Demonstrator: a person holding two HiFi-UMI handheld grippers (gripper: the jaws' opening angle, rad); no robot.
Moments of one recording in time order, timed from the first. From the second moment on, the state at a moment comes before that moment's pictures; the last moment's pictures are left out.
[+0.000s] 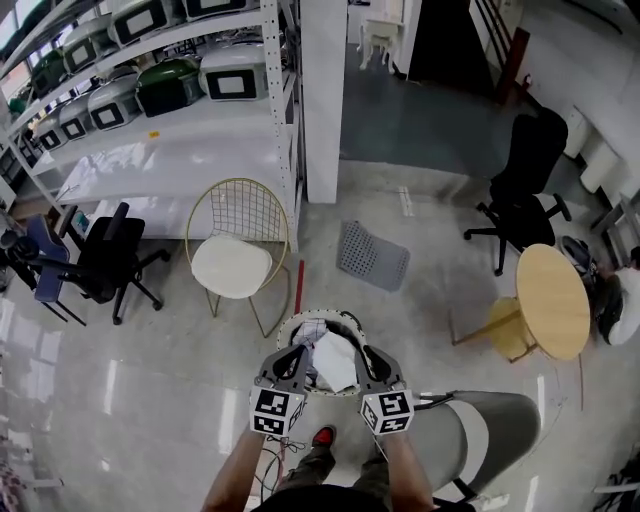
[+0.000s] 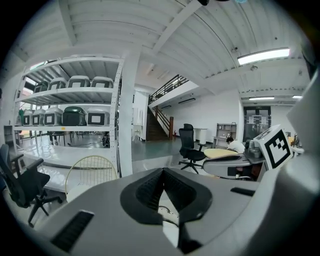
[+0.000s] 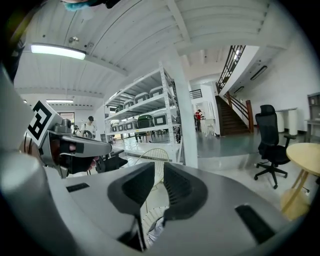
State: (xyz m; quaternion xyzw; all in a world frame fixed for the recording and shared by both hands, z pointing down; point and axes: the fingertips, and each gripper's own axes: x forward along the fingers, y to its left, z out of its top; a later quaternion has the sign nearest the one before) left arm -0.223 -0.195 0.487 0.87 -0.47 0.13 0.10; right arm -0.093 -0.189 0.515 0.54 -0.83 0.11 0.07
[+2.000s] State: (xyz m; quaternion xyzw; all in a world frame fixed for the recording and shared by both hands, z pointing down) left arm -0.206 -0.130 0.462 0.89 -0.44 0.13 0.08; right arm -0.075 -0.109 0.460 0.56 -0.82 0.07 0.04
